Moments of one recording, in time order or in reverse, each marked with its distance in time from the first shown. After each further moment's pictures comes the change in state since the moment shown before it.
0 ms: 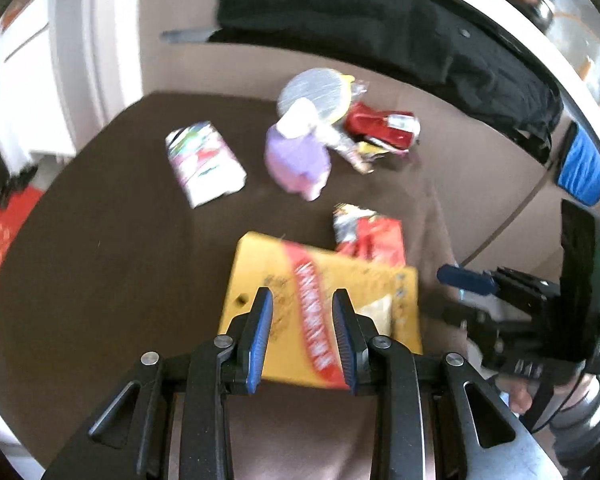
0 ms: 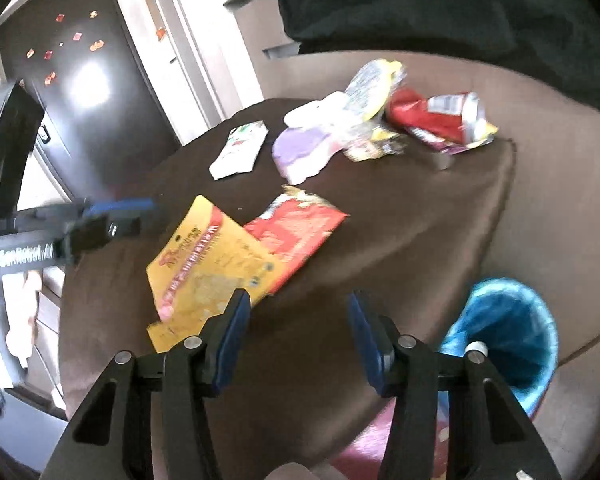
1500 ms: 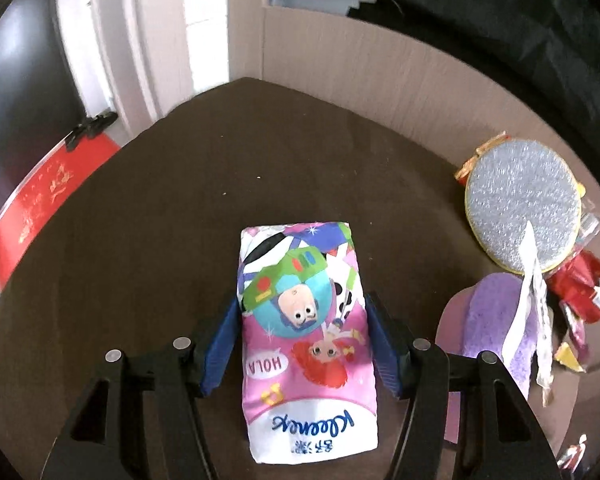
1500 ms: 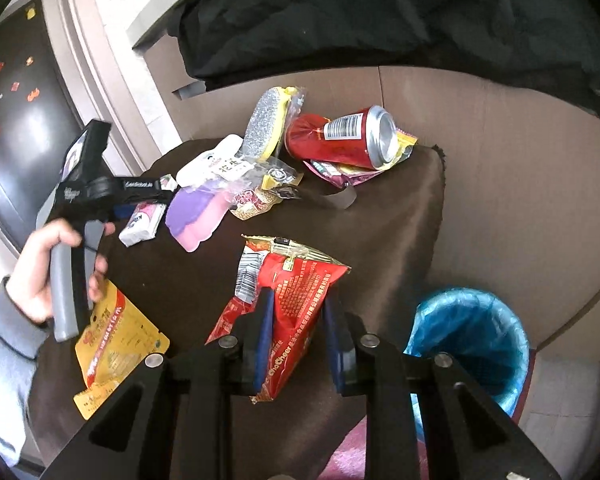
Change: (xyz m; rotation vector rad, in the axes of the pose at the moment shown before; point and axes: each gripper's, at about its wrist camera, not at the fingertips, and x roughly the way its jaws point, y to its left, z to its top) left arm 0.156 0.085 0.154 -0.286 0.032 0.319; right arm 0.005 -0.067 0.038 0.145 -0.090 -0.201
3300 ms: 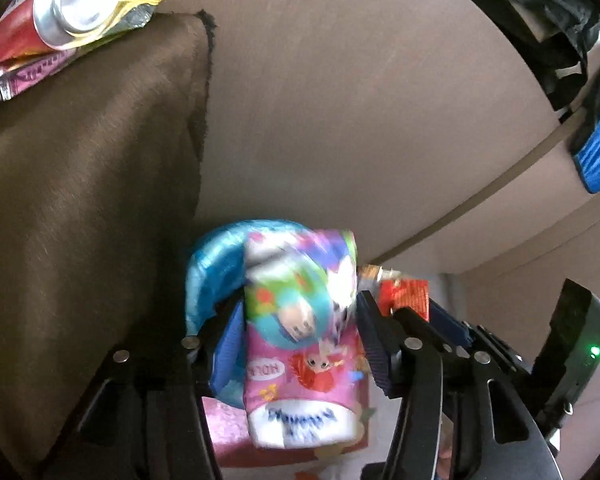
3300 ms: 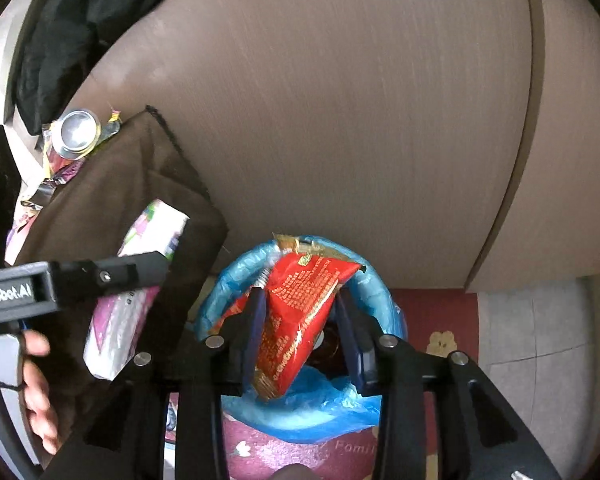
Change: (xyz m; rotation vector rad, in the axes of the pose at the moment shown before) left arm 0.000 -0.326 -0.191 0.371 0.206 -0.503; right arm 0.018 -0.253 -0.079 0.309 0.024 -0.162
